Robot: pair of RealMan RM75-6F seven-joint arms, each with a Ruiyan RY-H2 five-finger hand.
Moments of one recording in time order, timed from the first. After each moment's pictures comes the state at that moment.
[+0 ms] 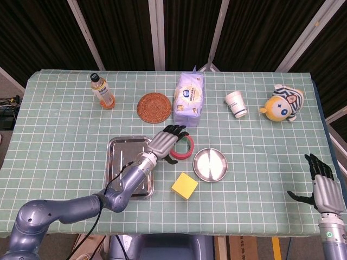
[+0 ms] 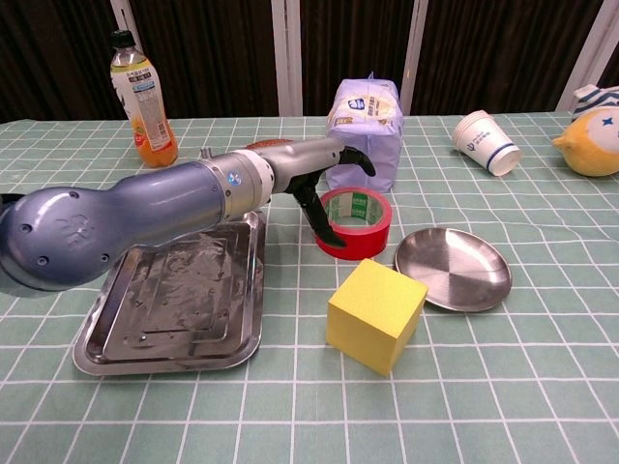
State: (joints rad) left arm -1.08 -1.91 -0.35 -1.08 1.02 0.70 0.24; right arm 0.11 -1.14 0.12 -1.68 -1.23 1.32 0.08
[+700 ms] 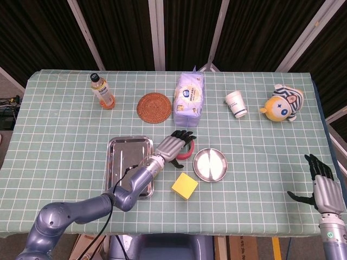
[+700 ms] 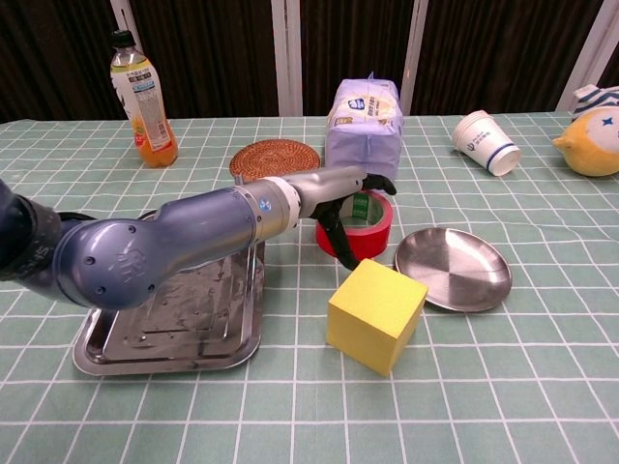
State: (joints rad) left arm -1.14 -2.03 -0.33 -0.88 1.11 0.65 0.10; right arm 0.11 -1.13 0.12 -1.69 -1.23 1.31 0.09
